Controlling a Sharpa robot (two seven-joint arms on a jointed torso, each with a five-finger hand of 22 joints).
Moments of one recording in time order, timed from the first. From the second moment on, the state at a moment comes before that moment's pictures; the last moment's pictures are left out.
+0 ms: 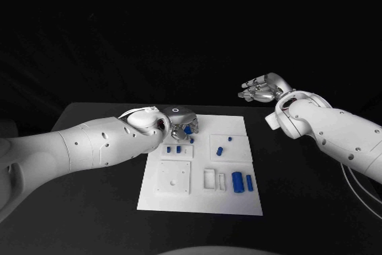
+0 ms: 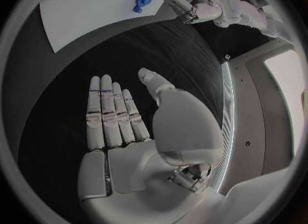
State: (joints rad) left arm 1.31 -0.50 -0.24 1.14 -1.55 -0.25 0.11; left_hand 1.45 -0.11 0.28 -0.14 0.15 1.08 0.11 0.06 0.06 1.16 0.08 0.06 0.06 1.32 -0.02 0.95 0.59 0.13 1.25 -0.04 0.30 1.31; right arm 1.06 -0.68 0.34 1.19 -1.07 -0.36 -0.08; right_hand 1.28 -0.13 0.31 -0.10 0.33 0.93 0.17 0.06 0.06 1.06 0.14 0.08 0.06 1.12 0.11 0.14 0.21 0.08 1.03 0.10 0.07 0.19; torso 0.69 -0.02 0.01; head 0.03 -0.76
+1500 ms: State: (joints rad) left arm 1.27 -0.47 -0.24 1.08 -1.55 -0.20 0.11; left_hand 1.41 -0.10 0.31 -0.13 0.13 1.05 0.10 0.06 0.06 1.13 0.08 0.06 0.06 1.31 -0.02 0.95 0.58 0.12 1.24 -0.04 0.32 1.31; right arm 1.06 -0.68 0.34 1.19 -1.00 -0.37 -0.05; right_hand 1.28 -0.13 0.31 -0.09 0.34 0.91 0.17 0.06 0.06 1.04 0.15 0.08 0.06 1.10 0.13 0.10 0.06 0.08 0.99 0.14 0.07 0.07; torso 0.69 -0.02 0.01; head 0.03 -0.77
